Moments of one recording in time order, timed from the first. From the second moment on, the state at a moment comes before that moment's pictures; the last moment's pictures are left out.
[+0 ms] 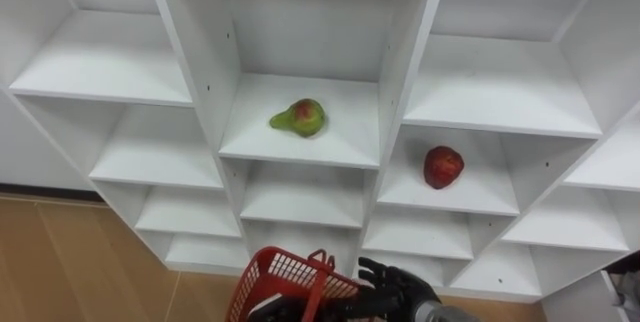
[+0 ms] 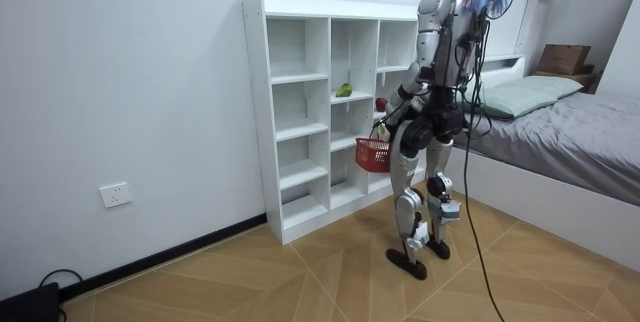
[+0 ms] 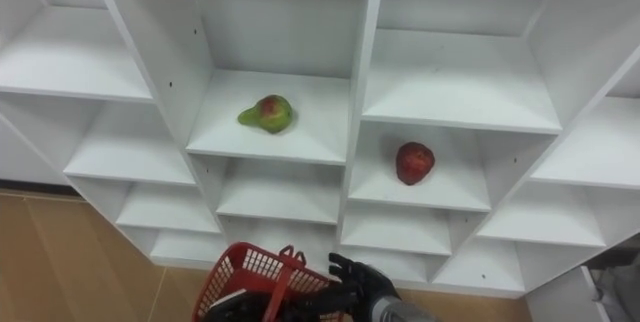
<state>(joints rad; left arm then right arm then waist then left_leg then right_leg) 0.07 0.18 -0.47 0.69 -0.28 0.12 -0.26 -0.14 -0.16 0.45 0.97 0.51 0.10 0.18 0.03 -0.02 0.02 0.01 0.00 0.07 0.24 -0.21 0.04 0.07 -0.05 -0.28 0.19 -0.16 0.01</state>
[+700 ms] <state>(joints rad) 0.07 0.19 -0.37 0.67 -0.28 0.12 -0.25 -0.09 -0.20 0.45 0.68 0.48 0.09 0.20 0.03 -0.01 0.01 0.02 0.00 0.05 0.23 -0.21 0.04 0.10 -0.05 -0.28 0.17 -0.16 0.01</state>
